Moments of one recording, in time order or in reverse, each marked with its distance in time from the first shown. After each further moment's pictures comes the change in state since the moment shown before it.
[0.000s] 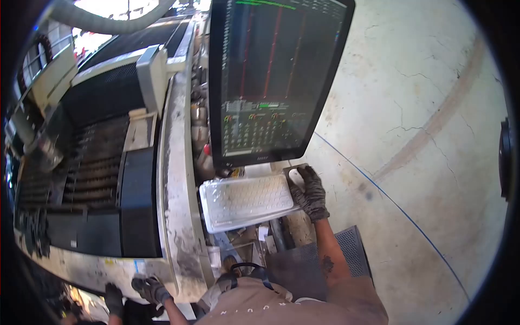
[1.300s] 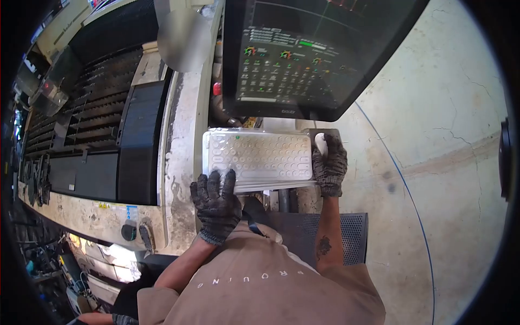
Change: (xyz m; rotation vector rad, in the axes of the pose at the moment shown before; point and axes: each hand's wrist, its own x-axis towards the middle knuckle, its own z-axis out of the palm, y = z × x) left_hand -0.148 0.311 -0.250 -0.581 -0.149 1.160; right_hand -0.003 0.042 0.051 -0.230 -0.010 -0.038
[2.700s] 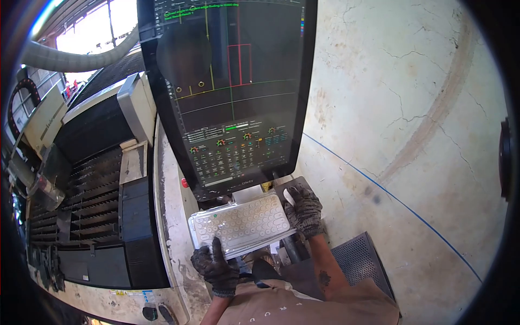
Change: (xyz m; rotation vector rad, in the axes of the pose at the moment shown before) left_hand 0.009 0.009 0.019 -0.026 0.222 -0.008; right_hand -0.007 0.007 -0.003 0.095 -0.038 -0.036
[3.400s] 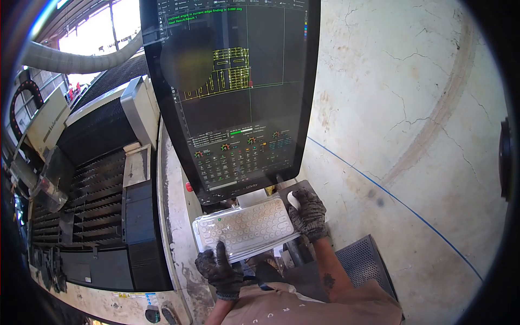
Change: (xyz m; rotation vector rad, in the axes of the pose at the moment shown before) left_hand -0.003 -0.002 0.001 -0.077 -0.019 -0.029; right_hand 0.007 -0.012 -0.012 0.085 0.087 0.043
